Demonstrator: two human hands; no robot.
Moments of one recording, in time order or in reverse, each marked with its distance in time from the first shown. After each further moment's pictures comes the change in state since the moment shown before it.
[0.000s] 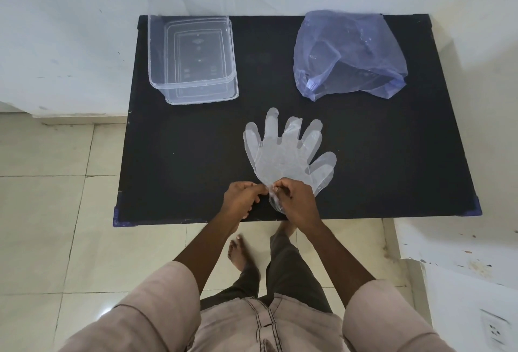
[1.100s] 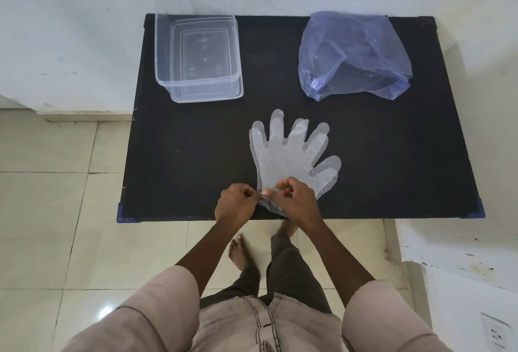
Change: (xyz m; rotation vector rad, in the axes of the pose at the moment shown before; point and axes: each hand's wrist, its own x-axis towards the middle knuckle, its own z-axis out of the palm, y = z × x) left_hand -0.006 -0.017 -0.007 0.422 0.184 0.187; right_hand -0.003 -0.005 0.005 0.146 -0.083 0.223
